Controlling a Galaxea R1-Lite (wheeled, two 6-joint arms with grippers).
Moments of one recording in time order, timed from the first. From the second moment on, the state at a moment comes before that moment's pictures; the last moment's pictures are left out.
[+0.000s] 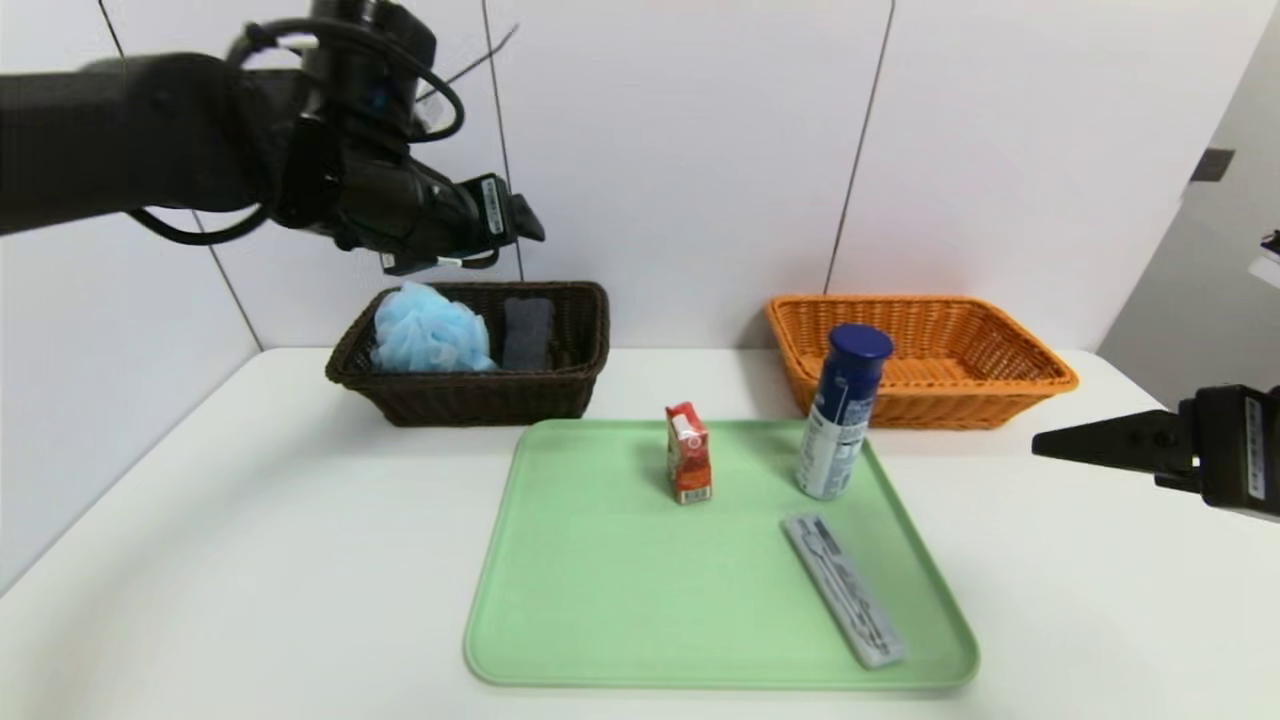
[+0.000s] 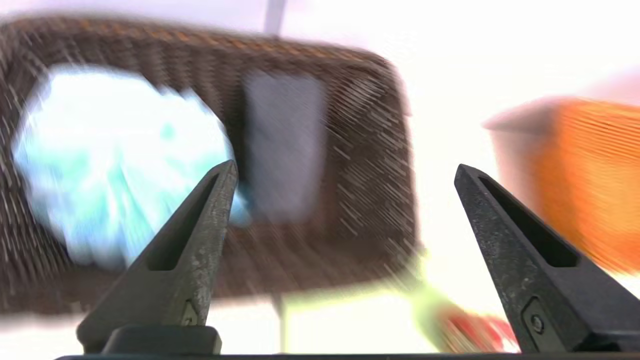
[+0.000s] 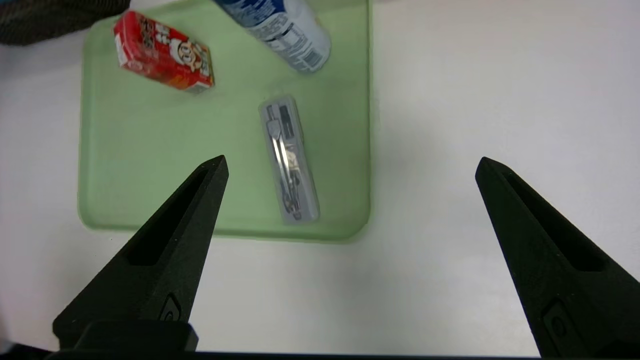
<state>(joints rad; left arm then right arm) -0.41 1.89 -1.86 0.41 0.12 -0.43 0.32 1.20 -1.06 0.55 -0.02 0.39</state>
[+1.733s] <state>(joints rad) -0.61 1.04 -0.89 0.49 0.17 -0.44 0.61 1.01 -0.31 -0.42 0.02 0.06</state>
